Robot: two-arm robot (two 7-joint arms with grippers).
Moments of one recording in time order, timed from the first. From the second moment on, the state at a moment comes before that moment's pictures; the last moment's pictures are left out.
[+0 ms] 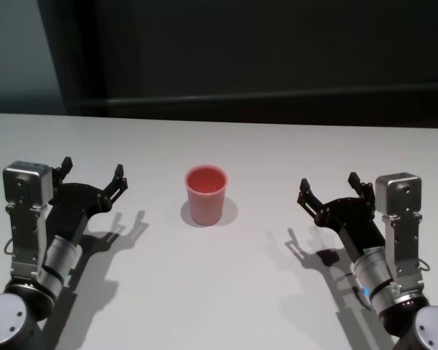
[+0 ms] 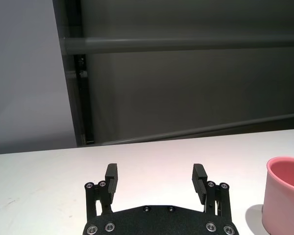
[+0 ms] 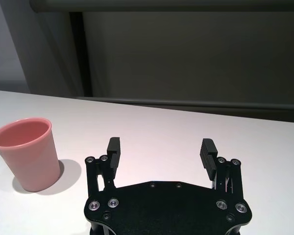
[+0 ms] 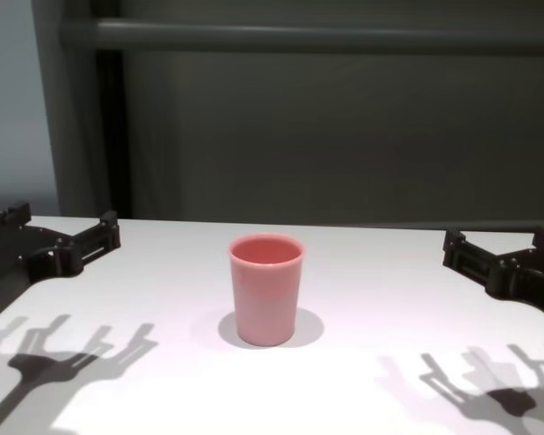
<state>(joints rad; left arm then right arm) 0.01 0.22 0.15 -1.53 -0.14 -0.08 -0.05 -0.06 0.16 -0.26 -1.64 0.19 -0.04 -0.06</state>
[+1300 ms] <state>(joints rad) 0.01 0.22 0.15 -1.53 -0.14 -0.08 -0.05 -0.06 0.16 -0.26 -1.64 0.19 -0.04 -0.06</state>
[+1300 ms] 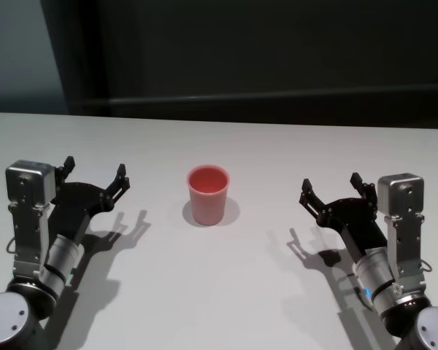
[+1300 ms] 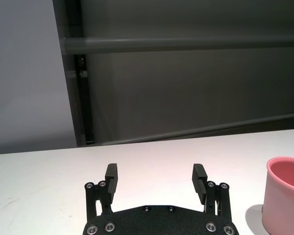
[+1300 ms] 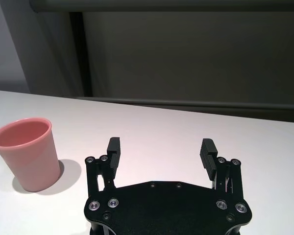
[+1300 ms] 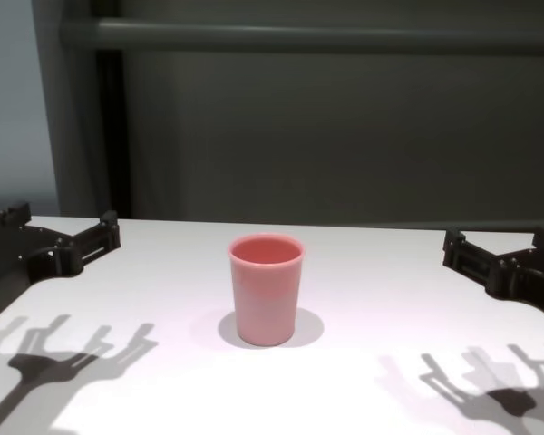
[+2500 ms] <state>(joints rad) 0.01 0.22 0.15 -1.53 -0.14 -0.08 -0.05 -0.06 0.16 -0.26 -1.64 0.19 -0.04 -0.06</state>
